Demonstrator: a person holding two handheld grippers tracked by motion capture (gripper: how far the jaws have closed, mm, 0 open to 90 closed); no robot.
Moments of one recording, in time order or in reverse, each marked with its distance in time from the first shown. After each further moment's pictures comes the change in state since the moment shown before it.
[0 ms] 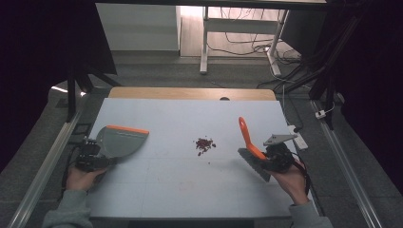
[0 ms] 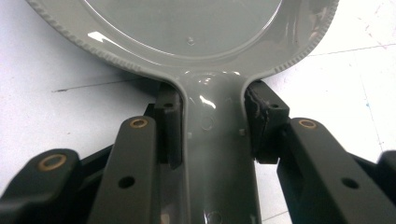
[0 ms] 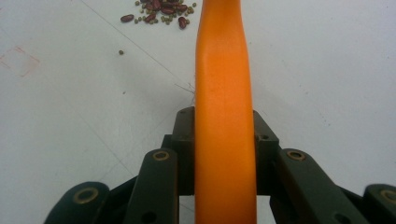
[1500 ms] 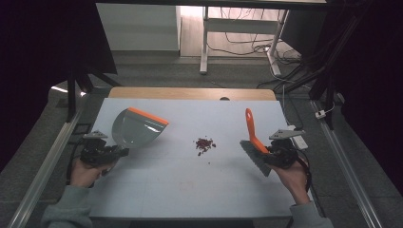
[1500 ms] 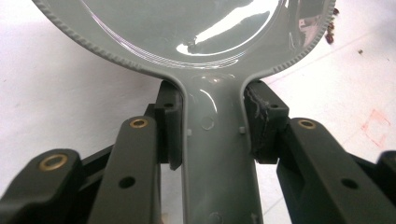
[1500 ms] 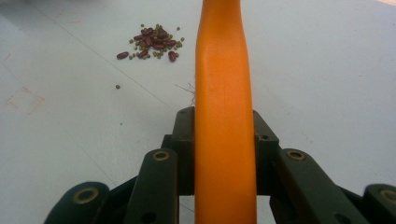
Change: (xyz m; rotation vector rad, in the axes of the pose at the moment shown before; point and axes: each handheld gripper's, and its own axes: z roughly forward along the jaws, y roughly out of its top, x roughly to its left) left arm -0.031 0.015 -0.022 -0.210 -0.191 0.272; right arm -0.009 0.007 -0.010 -0.095 -0.009 0.070
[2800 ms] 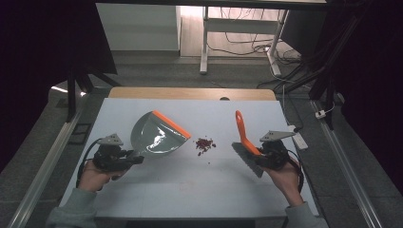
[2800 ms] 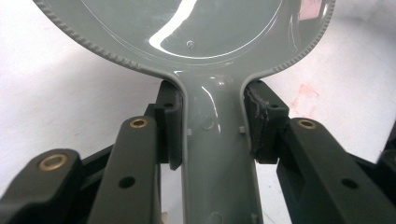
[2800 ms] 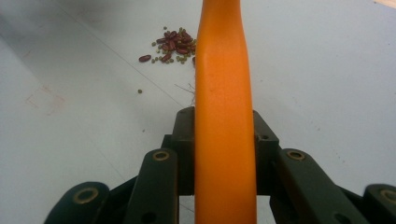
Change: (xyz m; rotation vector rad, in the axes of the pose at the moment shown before) left arm -0.051 0.010 0.006 0.042 -0.148 0.215; right arm 0.021 0.007 0.010 0.004 0.030 -0.046
